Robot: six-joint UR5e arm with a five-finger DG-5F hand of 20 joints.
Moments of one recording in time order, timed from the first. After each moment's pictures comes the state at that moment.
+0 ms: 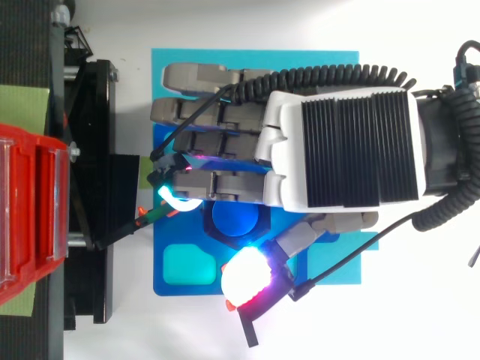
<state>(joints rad) 0.12 -2.23 -1.16 -2.94 -1.64 -1.49</state>
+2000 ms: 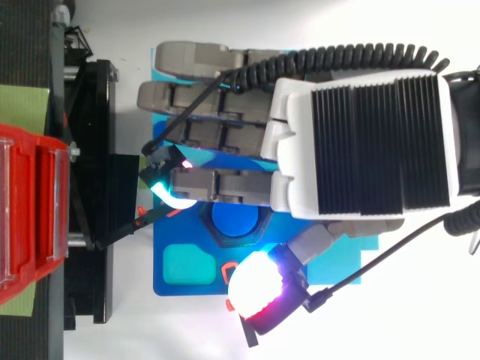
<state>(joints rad) 0.12 -2.23 -1.01 -3.17 -1.66 -1.56</state>
